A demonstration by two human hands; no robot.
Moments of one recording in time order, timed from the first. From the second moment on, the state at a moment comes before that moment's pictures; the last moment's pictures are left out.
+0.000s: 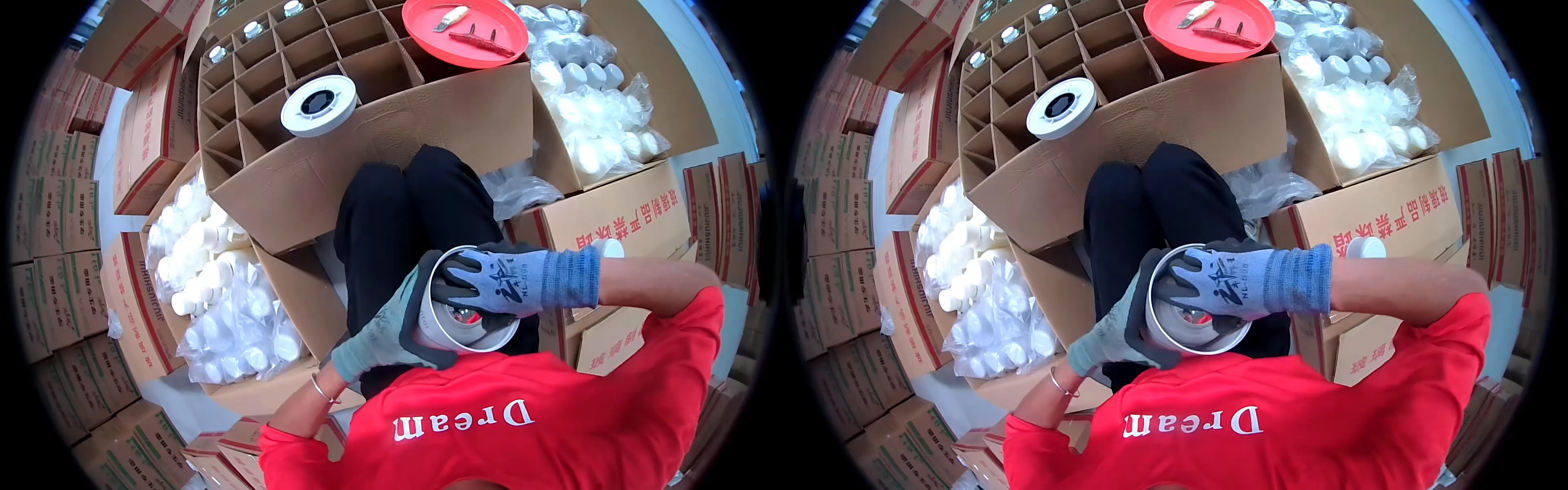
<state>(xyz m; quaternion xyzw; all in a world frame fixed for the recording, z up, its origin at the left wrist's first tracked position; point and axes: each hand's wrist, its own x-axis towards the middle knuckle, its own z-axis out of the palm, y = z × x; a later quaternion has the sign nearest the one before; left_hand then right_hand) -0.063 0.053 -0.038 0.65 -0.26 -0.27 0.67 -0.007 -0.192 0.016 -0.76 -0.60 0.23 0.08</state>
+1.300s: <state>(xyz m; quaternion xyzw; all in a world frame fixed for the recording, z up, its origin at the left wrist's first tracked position) 0.173 0.129 -0.041 0.87 -0.24 0.11 0.43 0.057 -0.183 -0.006 -0.83 -0.32 -0.01 0.45</state>
